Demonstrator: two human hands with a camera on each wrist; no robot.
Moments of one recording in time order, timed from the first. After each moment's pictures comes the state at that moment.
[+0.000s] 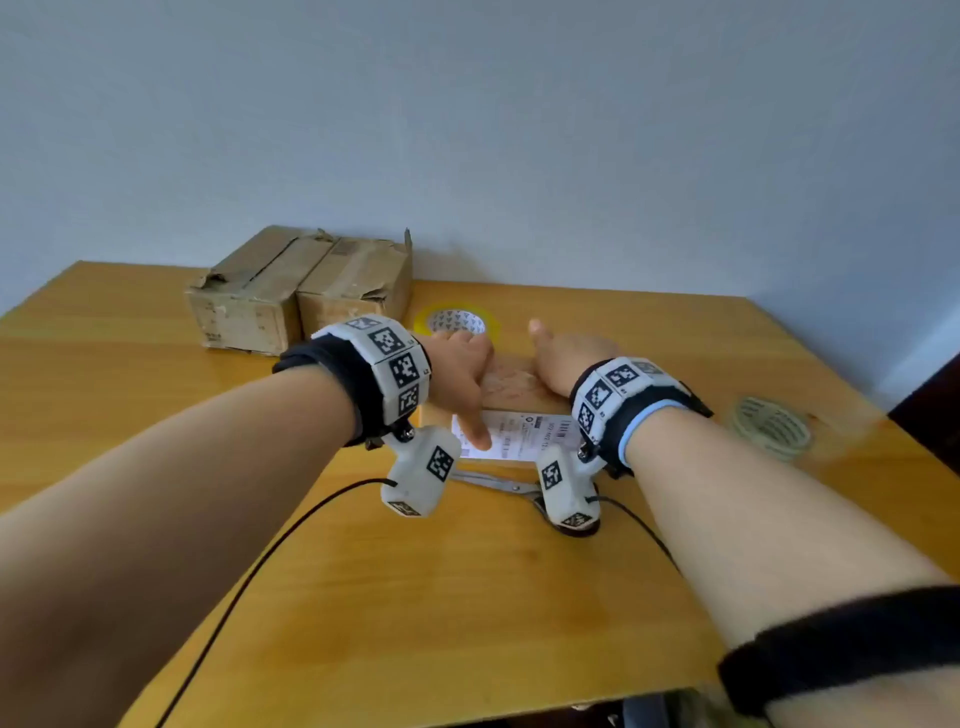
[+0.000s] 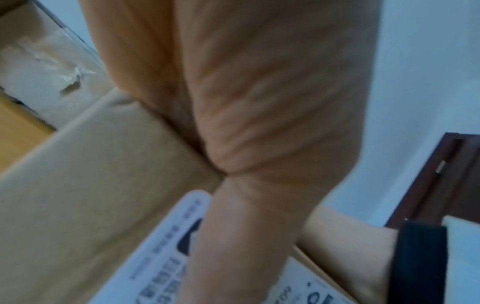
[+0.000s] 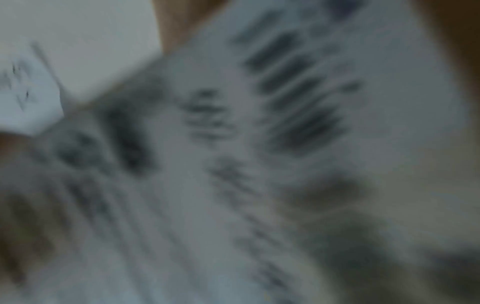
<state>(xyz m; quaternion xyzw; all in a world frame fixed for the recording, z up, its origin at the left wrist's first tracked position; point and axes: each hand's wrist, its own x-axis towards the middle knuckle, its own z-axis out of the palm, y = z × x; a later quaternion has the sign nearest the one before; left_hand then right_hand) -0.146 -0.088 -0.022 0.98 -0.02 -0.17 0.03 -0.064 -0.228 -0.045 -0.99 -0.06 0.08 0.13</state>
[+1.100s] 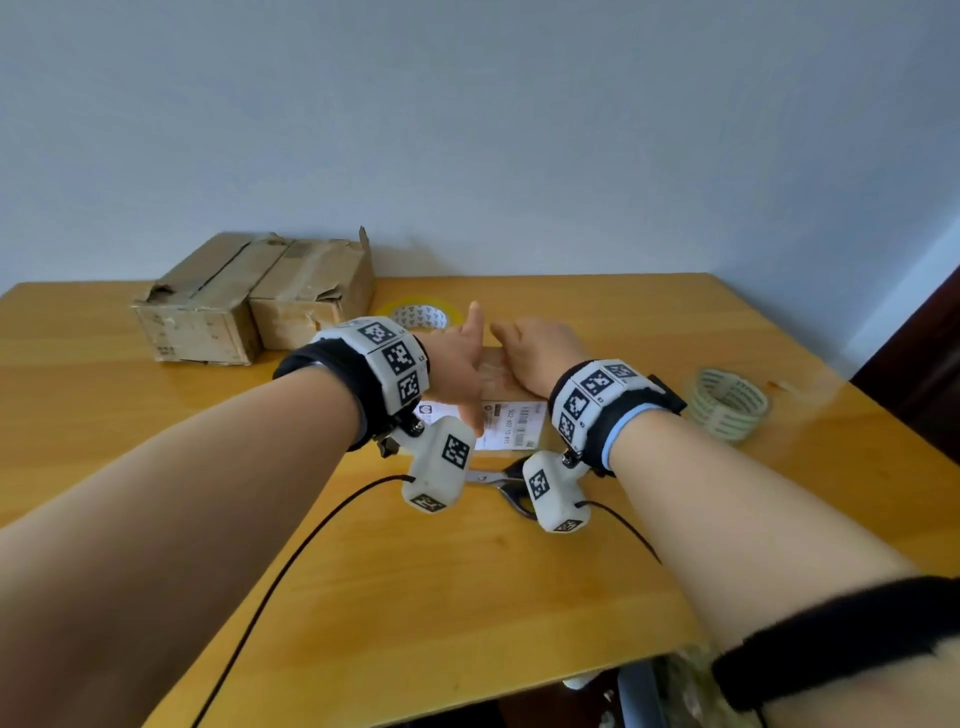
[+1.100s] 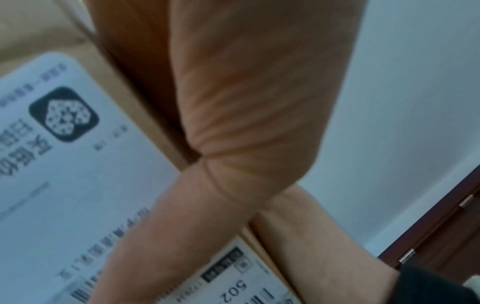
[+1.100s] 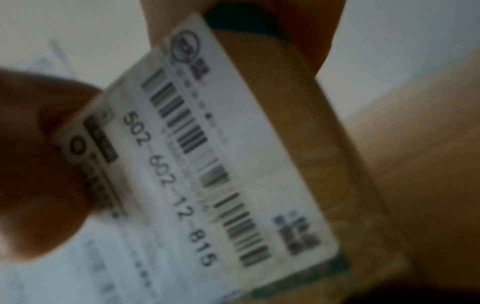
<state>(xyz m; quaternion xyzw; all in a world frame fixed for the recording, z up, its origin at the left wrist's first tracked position) -0.137 -0.124 -0.019 0.97 -0.01 -0.19 0.13 -0.077 -0.249 -0.043 -0.97 -0.19 0.04 0.11</state>
